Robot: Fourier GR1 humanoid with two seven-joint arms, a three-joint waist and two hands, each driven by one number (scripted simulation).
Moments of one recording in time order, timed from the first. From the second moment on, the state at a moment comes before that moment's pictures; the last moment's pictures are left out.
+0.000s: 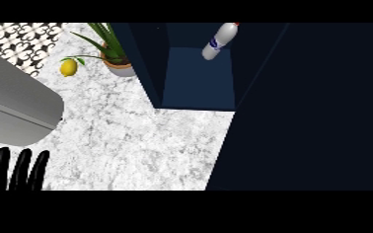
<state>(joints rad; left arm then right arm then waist) 0.54 0.44 -0.35 -2.29 0.54 0.22 -0.44 0.56 -0.29 0.54 -2.36 0.12 0.31 -0.05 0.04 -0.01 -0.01</state>
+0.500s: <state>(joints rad) 0.71 0.51 -0.20 -2.31 0.64 0.04 -0.51 0.47 -0.23 0.53 -2.38 0.10 0.32 0.09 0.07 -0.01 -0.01</state>
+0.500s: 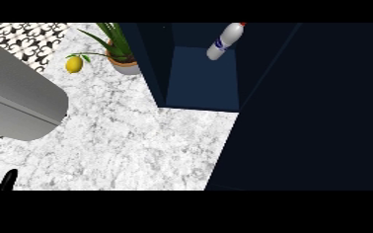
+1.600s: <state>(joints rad) 0.98 0.53 0.15 -2.28 0.90 -0.32 -0.59 -0.35 0.00 0.43 -1.88 -0.34 -0.03 0.40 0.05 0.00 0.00</state>
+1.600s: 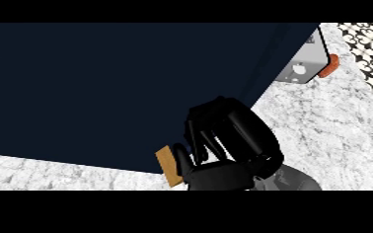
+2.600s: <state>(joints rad) 1.08 0.45 0.38 -2.26 1.06 -0.54 -0.50 -0.75 -0.03 0.15 -1.33 -0.48 0.27 0.30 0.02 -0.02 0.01</state>
